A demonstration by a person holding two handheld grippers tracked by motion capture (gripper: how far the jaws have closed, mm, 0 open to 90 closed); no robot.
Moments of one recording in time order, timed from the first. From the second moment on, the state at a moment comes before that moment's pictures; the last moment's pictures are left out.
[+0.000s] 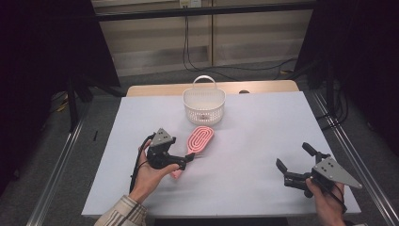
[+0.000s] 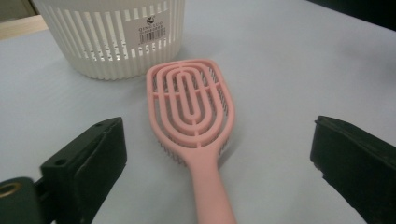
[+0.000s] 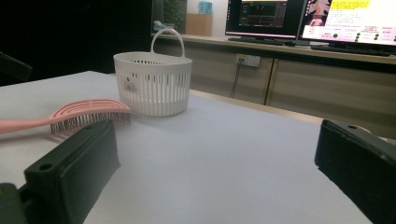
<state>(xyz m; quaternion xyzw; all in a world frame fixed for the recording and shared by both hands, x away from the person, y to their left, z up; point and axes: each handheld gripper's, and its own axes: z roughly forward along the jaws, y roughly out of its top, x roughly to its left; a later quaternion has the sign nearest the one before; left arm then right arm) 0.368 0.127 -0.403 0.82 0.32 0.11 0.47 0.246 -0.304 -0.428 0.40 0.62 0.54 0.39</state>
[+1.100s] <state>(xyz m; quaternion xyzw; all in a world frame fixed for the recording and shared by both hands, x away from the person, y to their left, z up) 0.413 0.140 -0.377 0.86 0.33 0.07 0.39 0.246 -0.304 -0.429 0.40 0.63 0.55 0.39</state>
